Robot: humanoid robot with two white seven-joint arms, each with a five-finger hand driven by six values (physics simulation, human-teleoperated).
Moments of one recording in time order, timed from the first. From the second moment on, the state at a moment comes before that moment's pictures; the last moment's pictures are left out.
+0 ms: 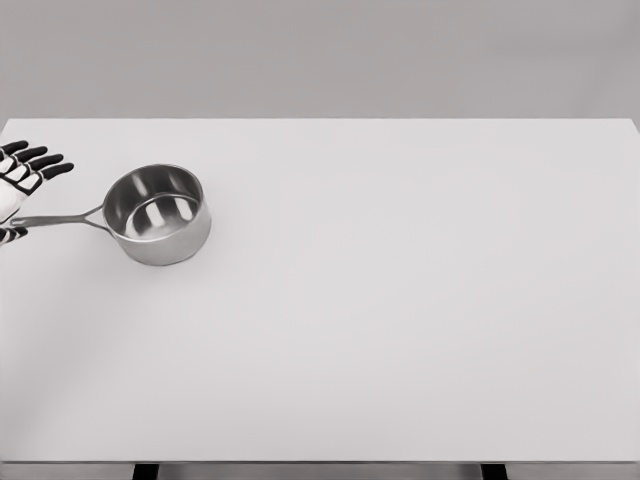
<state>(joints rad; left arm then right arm) -0.07 0.91 -0.06 -1.41 -0.83 -0.61 0.19 -0.02 0.00 0.16 0.14 0.07 -0.28 0.27</state>
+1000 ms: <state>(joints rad) -0.13 0.88 -0.08 -1.37 -0.88 -0.61 0.18 -0.02 0.00 0.16 0.14 0.07 -0.28 0.27</state>
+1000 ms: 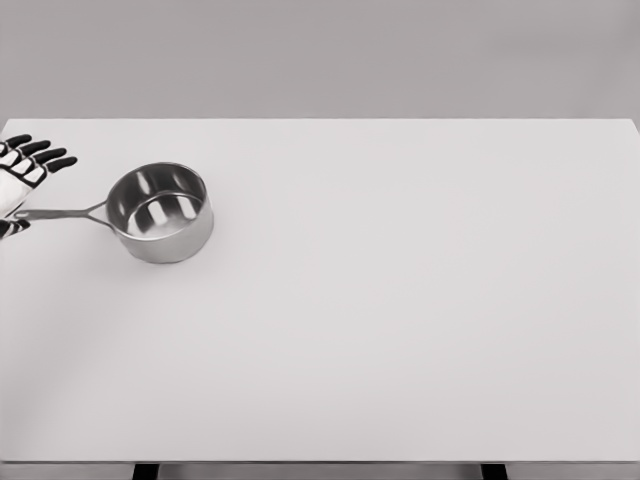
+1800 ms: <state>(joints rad) 0.00 1.07 -0.07 -1.54 -0.62 -0.61 0.18 -0.02 0.00 0.16 0.14 0.07 -0.28 0.27</state>
